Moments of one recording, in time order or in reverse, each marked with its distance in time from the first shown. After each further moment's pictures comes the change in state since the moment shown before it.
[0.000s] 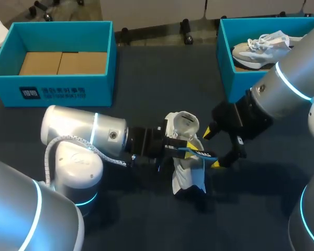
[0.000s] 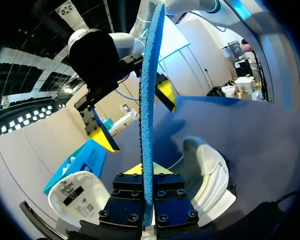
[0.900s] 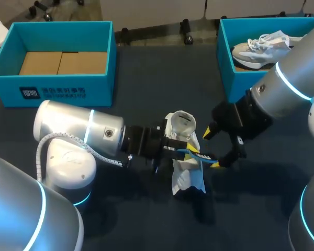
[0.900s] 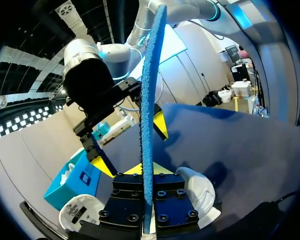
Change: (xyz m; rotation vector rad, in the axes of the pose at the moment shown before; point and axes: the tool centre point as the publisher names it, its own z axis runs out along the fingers) left arm 0.008 -0.040 -0.012 0.024 0.034 -0.002; right arm 0.000 0.000 0.000 0.000 0.000 0.000
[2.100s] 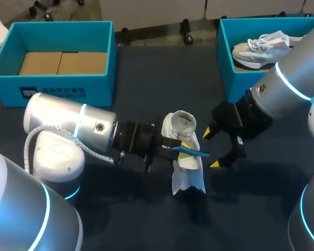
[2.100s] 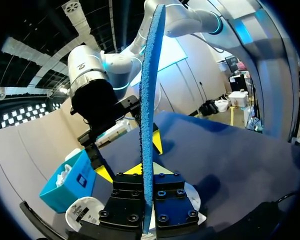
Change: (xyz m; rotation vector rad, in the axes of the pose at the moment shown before) left arm 0.003 -0.025 -0.020 0.047 0.037 -0.059; right arm 0.000 0.000 0.000 0.000 0.000 0.000
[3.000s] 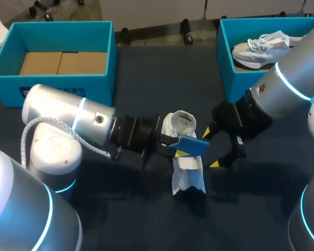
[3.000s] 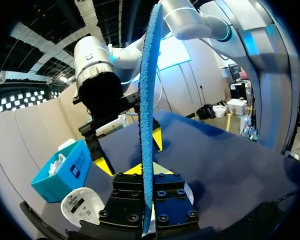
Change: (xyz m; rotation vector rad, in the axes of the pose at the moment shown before) left arm -0.001 0.007 -0.009 -0.029 0.042 -0.107; right arm 0.000 0.000 0.000 0.000 0.000 0.000
